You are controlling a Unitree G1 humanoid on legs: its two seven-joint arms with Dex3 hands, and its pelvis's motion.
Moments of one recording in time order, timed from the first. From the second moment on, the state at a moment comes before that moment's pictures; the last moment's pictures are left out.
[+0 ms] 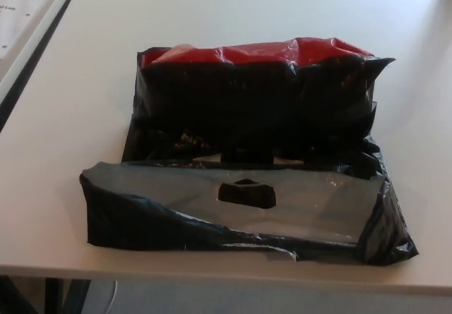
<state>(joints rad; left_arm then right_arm) 0.50 0.39 0.18 0.56 0.14 -0.37 0.12 0.25 -0.33 0.14 0.60 -0.36 -0.16 -0.24</state>
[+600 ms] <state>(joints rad) 0.61 0.36 0.28 0.42 0.13 -0.66 0.19 0.44 -0.34 0.01 0.28 -0.41 -0.36 -0.39</state>
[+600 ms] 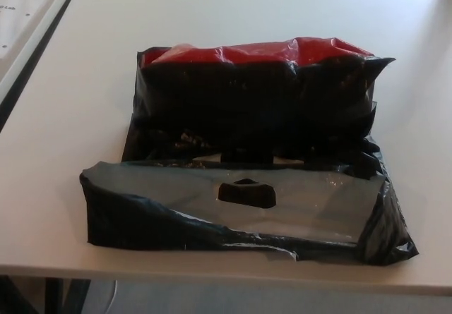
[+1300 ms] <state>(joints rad) 0.52 0.58 0.36 0.18 -0.10 -0.57 -0.05 0.46 -0.48 -0.11 -0.16 -0.70 -0.36 -0.56</state>
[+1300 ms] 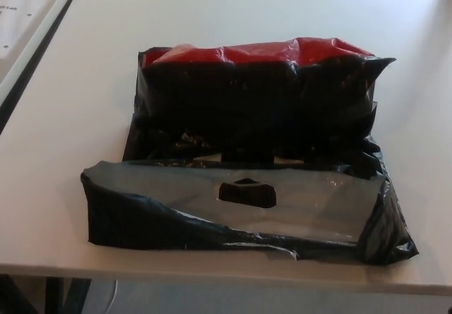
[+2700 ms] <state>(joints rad) 0.04 0.33 0.06 0.38 -0.11 -0.15 -0.15 0.08 -0.54 0.15 0.24 -0.70 -0.38 -0.30</state>
